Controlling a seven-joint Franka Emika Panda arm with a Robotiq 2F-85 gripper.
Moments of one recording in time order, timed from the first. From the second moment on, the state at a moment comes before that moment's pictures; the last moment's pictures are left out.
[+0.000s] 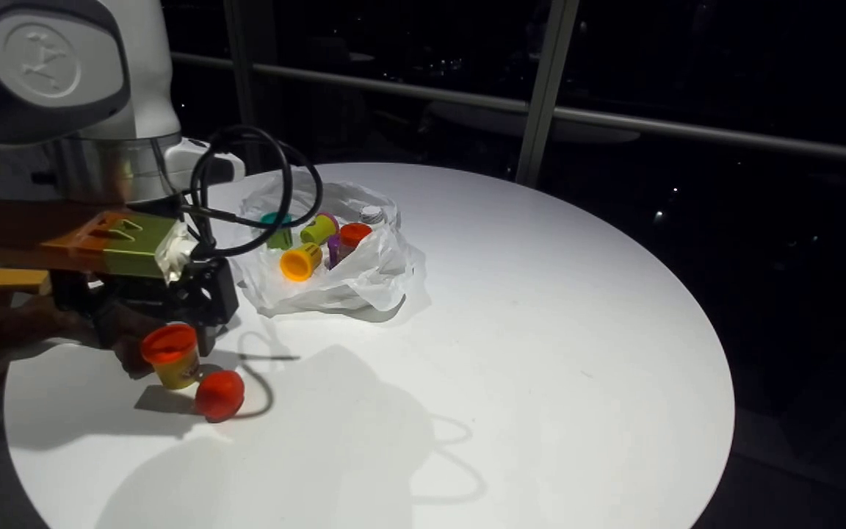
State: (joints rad) arm 0.12 0.22 0.20 -2.59 -0.05 2.74 -0.17
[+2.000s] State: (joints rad) arm 0.21 0.31 0.12 -2.19 -0.29 2.79 0.06
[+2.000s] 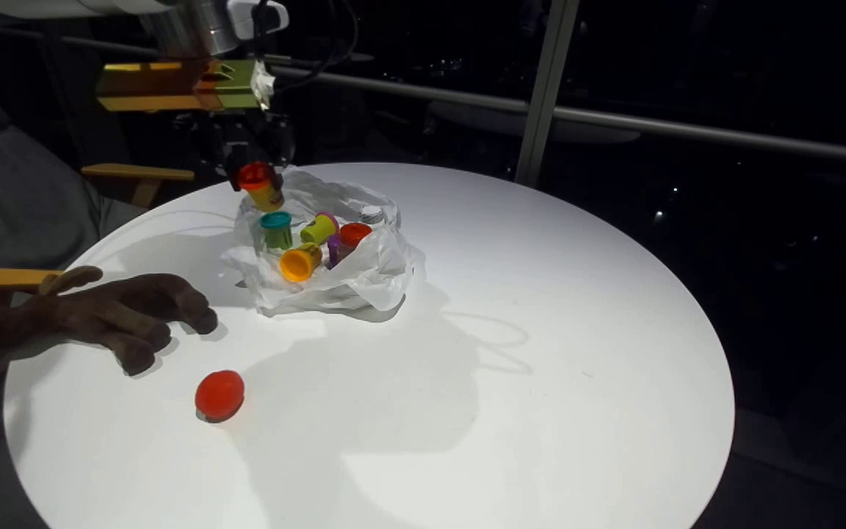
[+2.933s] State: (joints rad) arm 0.37 0.70 -0.10 -1.78 -0.34 2.71 0.14
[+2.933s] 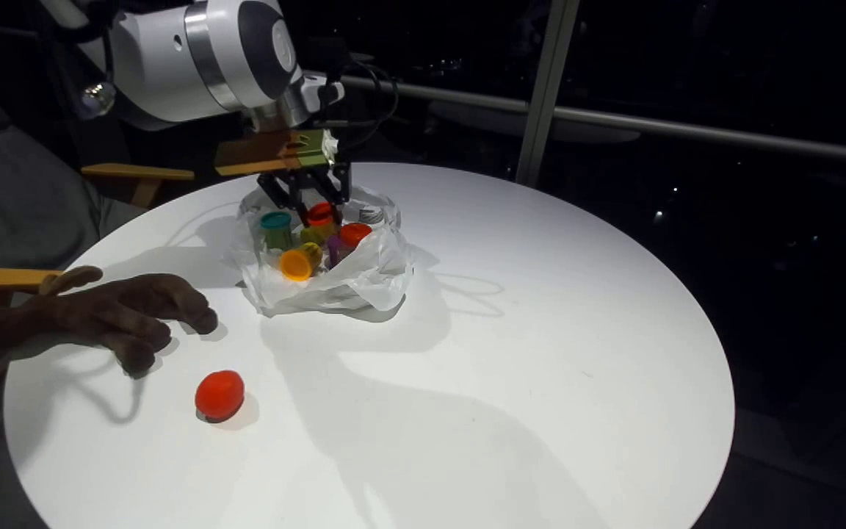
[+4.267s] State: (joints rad) arm 0.29 0.18 -0.05 -2.04 -0.28 2.19 0.26
